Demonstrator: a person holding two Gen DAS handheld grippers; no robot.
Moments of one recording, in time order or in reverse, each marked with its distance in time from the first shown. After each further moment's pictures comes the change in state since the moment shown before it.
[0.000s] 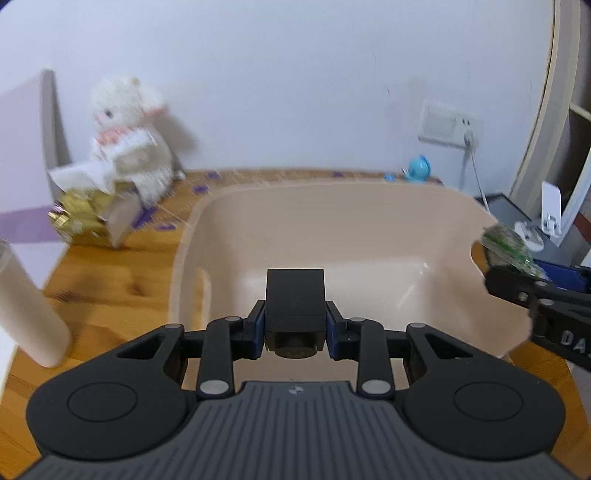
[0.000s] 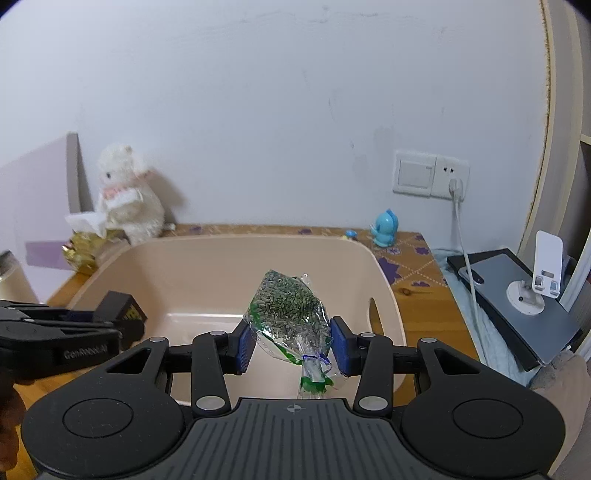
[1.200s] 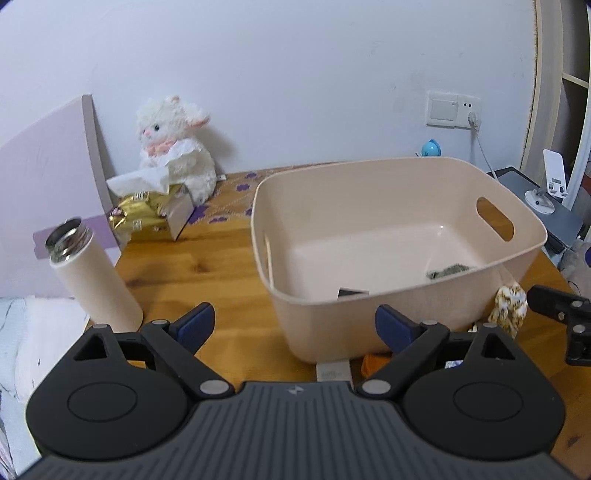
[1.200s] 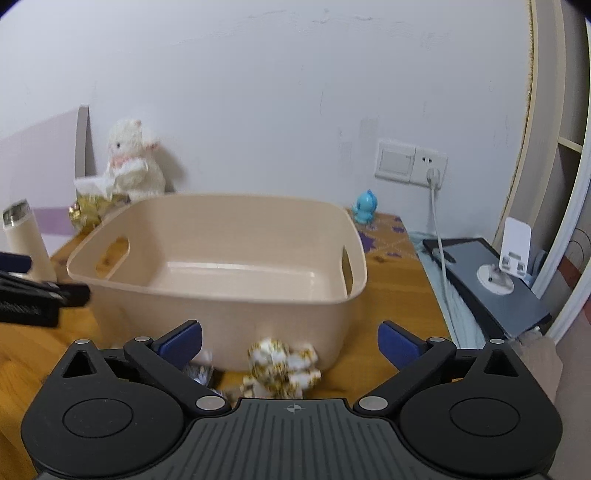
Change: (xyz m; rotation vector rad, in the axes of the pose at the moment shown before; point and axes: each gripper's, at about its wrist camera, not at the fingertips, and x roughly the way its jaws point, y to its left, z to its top) left arm -0.077 0.019 -0.047 0.088 -0.035 0.118; right arm -0.059 -0.008 -0.047 -0.060 0.024 -0.043
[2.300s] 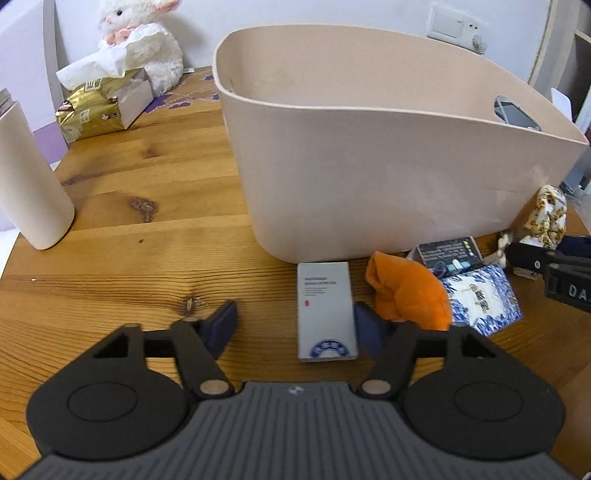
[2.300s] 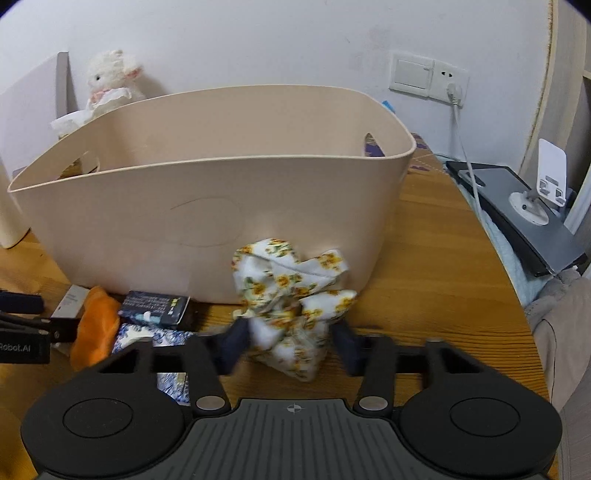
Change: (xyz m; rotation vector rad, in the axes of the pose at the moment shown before) left arm 0.081 0.001 -0.061 -0.032 0.237 -0.111; right arm 0.080 0.005 -0.046 0.040 0.182 0.033
